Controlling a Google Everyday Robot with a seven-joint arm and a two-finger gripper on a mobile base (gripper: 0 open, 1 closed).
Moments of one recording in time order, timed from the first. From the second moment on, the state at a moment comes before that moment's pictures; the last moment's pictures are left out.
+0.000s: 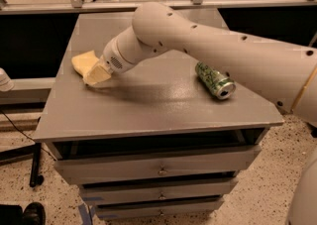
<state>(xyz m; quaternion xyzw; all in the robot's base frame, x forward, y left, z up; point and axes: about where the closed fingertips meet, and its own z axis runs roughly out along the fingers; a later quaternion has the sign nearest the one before) 0.622 0.162 0.842 -0.53 0.73 0.23 0.37</state>
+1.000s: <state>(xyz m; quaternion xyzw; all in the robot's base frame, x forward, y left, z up) 0.634 0.122 0.922 -0.53 0.71 0.20 0.43</state>
